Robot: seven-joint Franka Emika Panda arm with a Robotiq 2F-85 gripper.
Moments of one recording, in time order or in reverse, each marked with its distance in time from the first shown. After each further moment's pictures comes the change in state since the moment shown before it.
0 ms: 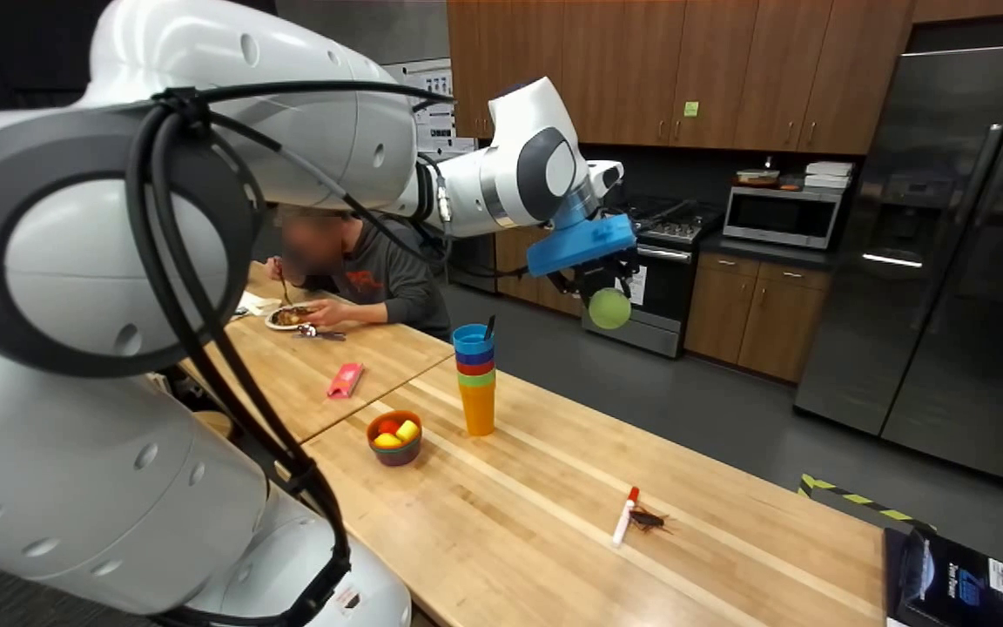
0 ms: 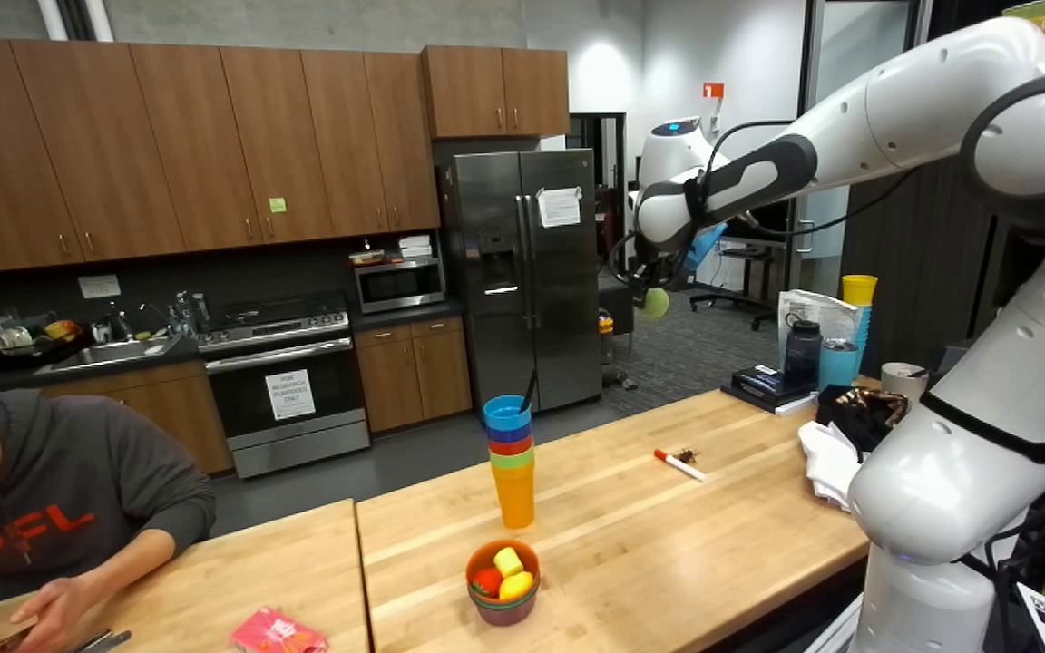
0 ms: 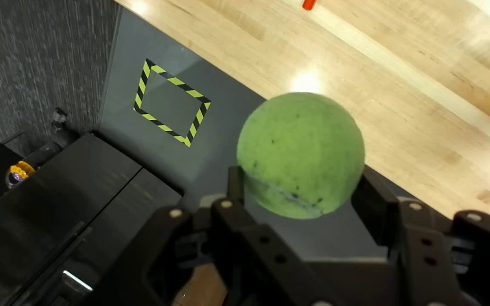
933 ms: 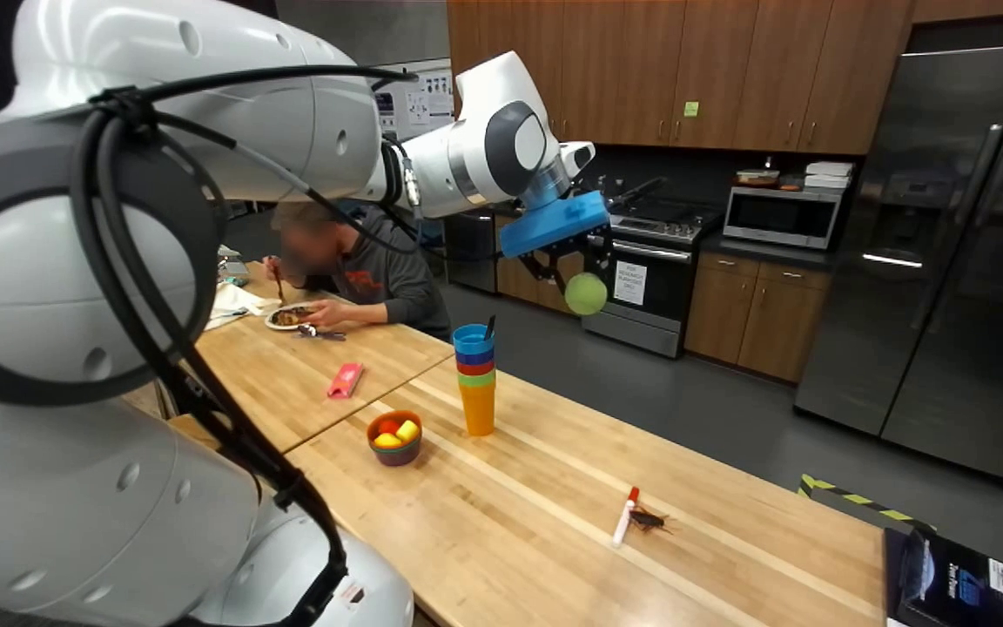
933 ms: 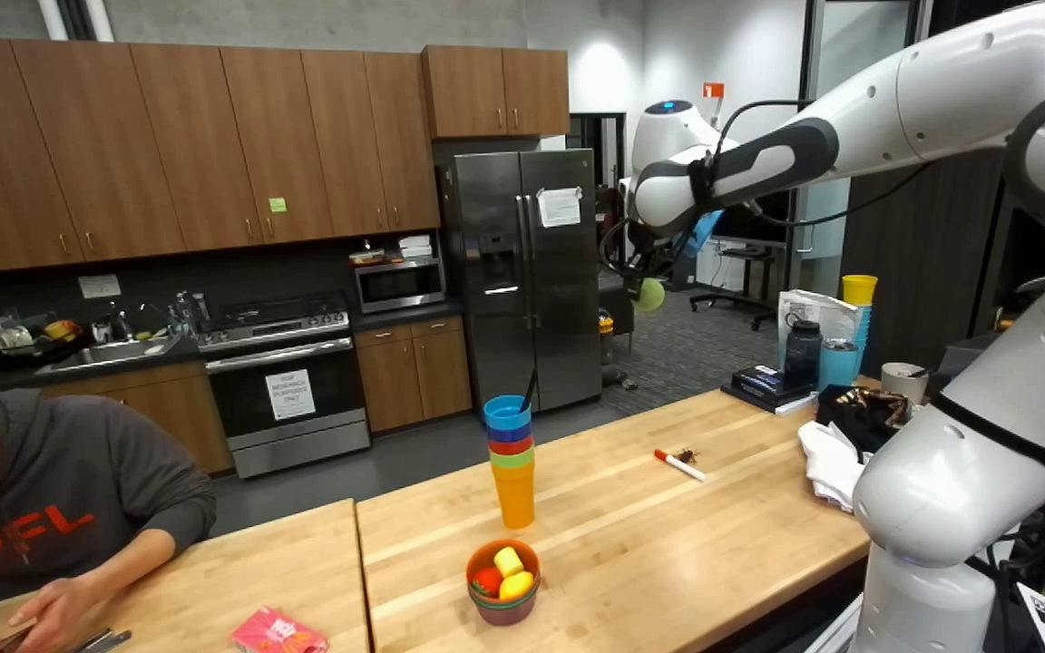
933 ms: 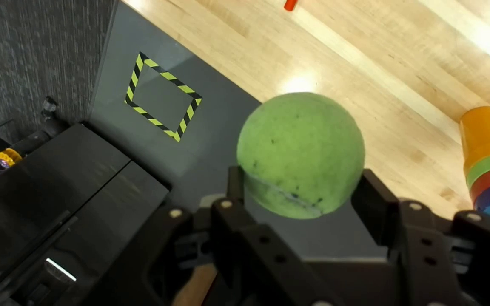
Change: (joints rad) arm 0.048 -0.069 0.027 0.011 0.000 -0.100 -0.003
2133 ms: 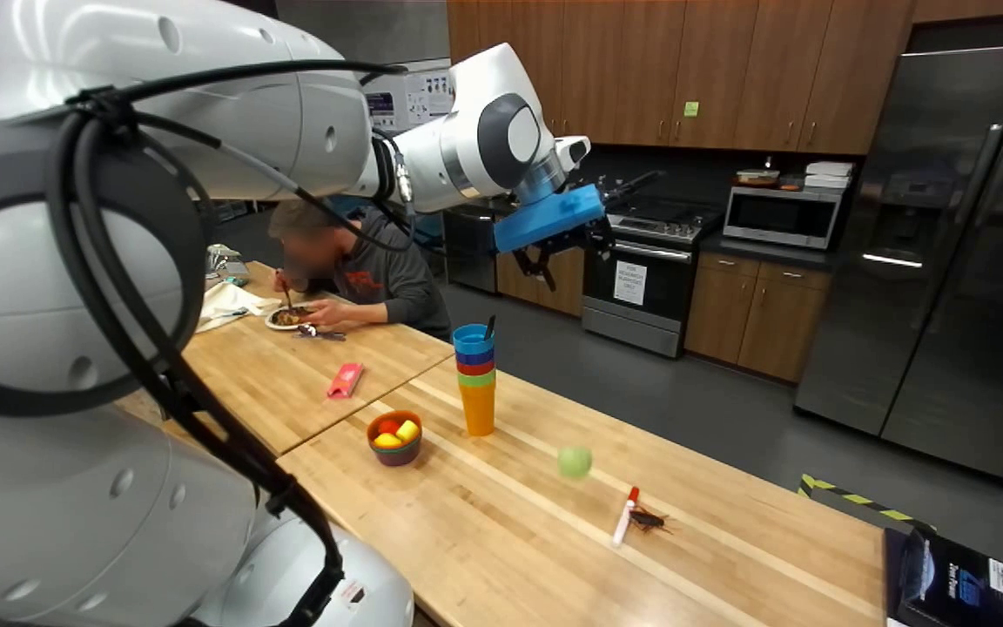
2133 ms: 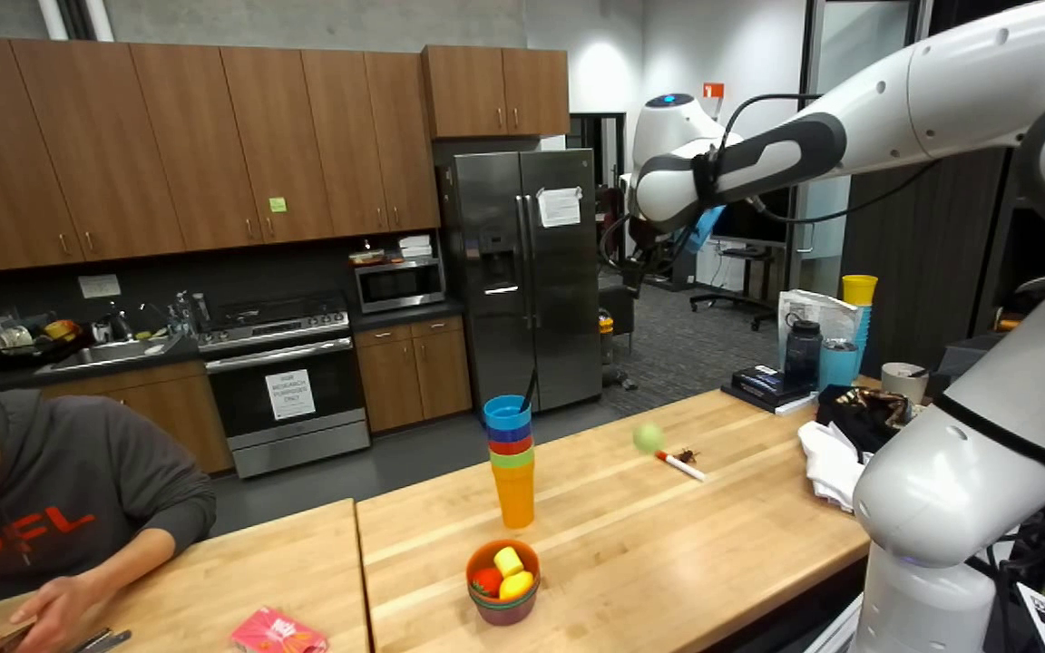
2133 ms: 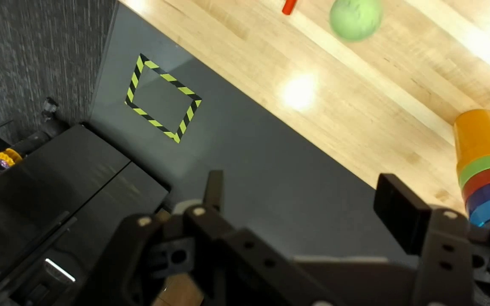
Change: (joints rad) arm 0.002 -0.020 0.008 0.003 0.000 -0.030 -0.001
